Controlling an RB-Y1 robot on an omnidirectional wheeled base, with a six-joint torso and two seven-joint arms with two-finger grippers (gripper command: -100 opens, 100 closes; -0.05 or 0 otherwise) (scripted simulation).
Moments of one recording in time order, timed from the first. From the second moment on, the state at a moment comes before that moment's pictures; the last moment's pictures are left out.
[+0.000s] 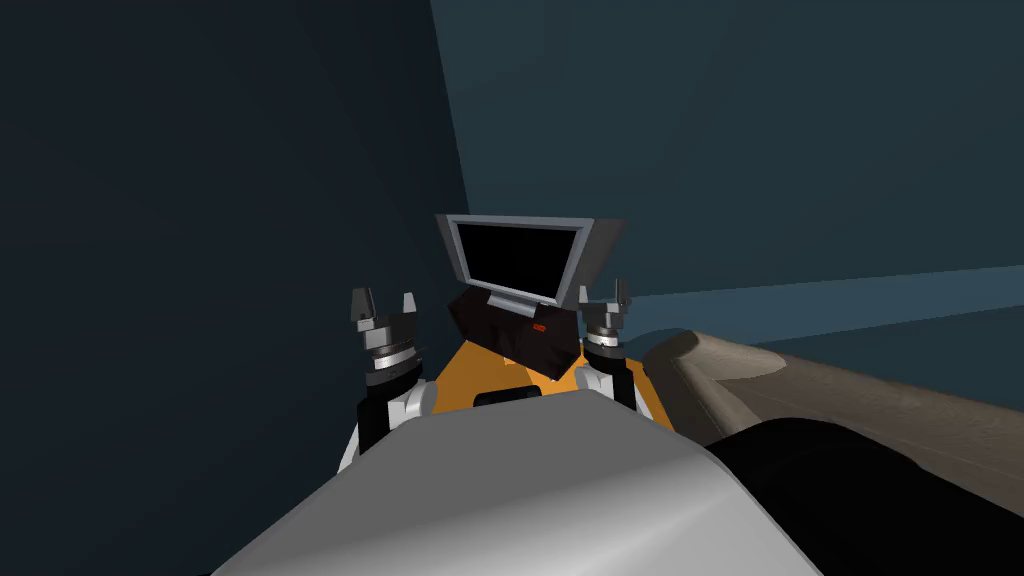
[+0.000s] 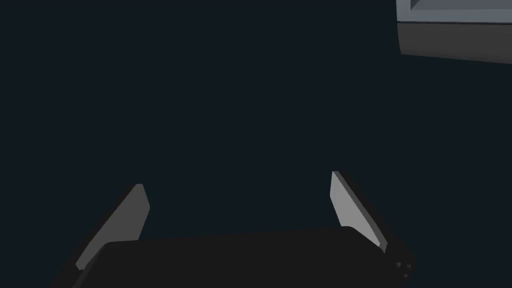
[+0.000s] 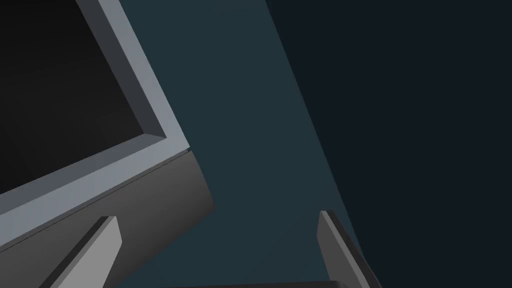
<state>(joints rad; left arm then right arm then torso) 0.49 0.00 -0.04 -2.29 0.09 -0.57 -0.07 0.54 -0.02 0.00 -2.30 -0.08 -0.59 -0.15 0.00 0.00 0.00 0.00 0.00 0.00</state>
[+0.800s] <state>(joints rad) 0.49 0.00 -0.04 -2.29 0.09 -0.57 -0.07 0.74 -0.17 0.05 -2.13 0.03 -0.50 -0.07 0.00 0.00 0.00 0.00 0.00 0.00</state>
